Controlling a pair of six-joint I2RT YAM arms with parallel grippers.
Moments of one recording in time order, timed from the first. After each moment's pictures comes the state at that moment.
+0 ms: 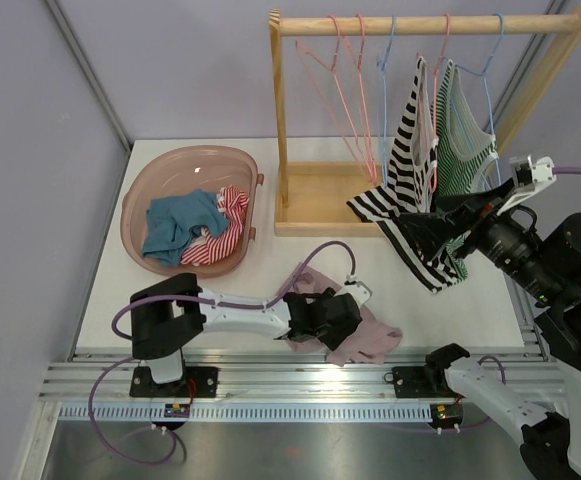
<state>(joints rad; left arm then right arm) -1.33 1.75 1.03 -0.29 -0.26 -0.42 0.42 0.82 1.62 -0.82 -0.21 0.32</state>
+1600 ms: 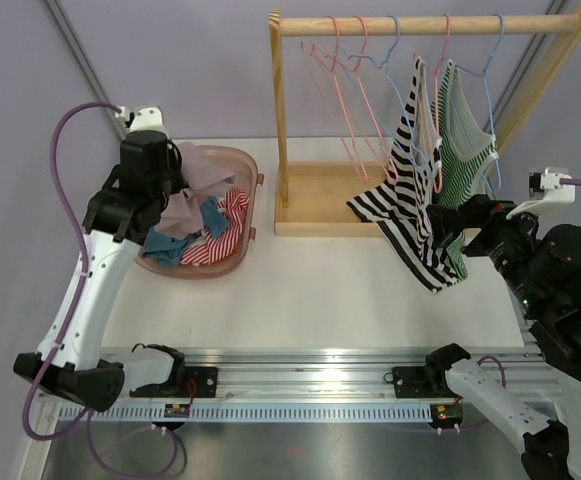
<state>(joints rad) -0.32 1.20 1.55 -0.79 -0.44 -0.26 0.42 0.73 1.50 -0.86 0.15 0.34</state>
